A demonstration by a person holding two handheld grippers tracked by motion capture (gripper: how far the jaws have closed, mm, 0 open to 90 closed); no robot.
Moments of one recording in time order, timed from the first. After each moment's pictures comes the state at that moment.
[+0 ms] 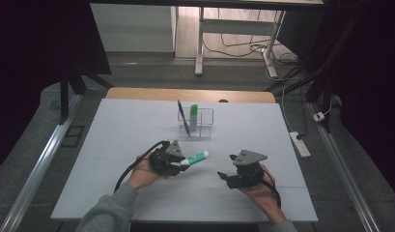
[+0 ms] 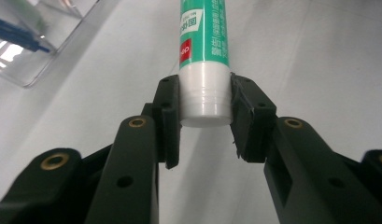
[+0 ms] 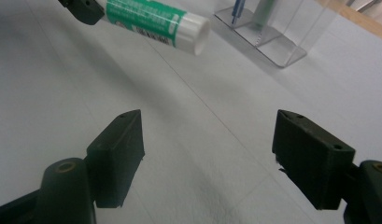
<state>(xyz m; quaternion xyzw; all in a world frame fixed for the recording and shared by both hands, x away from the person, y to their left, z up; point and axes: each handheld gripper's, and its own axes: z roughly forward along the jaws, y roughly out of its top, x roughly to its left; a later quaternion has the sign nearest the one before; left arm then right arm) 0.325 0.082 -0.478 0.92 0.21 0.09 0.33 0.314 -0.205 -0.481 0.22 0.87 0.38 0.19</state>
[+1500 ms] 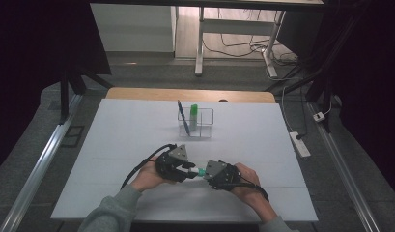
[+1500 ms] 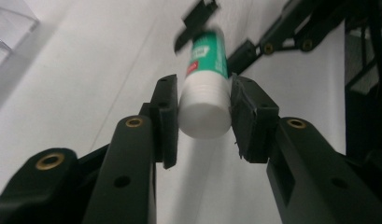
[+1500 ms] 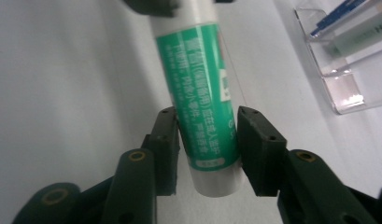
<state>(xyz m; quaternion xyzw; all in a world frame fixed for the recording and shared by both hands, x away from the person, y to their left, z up) 0.320 0.071 -0.475 0.91 0.17 0.04 0.38 0.306 -0.141 -0.496 0.04 0.94 0.25 0.23</state>
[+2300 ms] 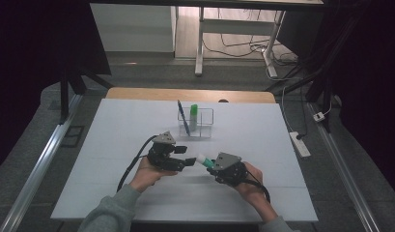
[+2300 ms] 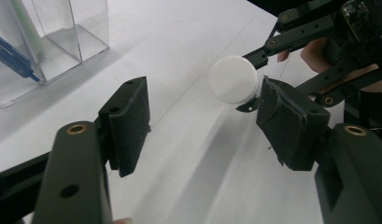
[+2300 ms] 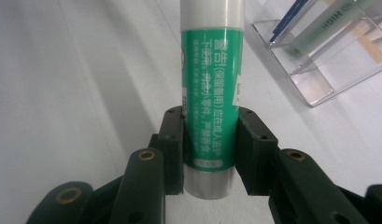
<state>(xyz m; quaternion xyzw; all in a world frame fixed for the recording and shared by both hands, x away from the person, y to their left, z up) 0.331 0.093 -0.474 0.82 0.31 0.02 0.48 0.316 -0.162 -0.486 0.12 0.91 0.33 0.23</state>
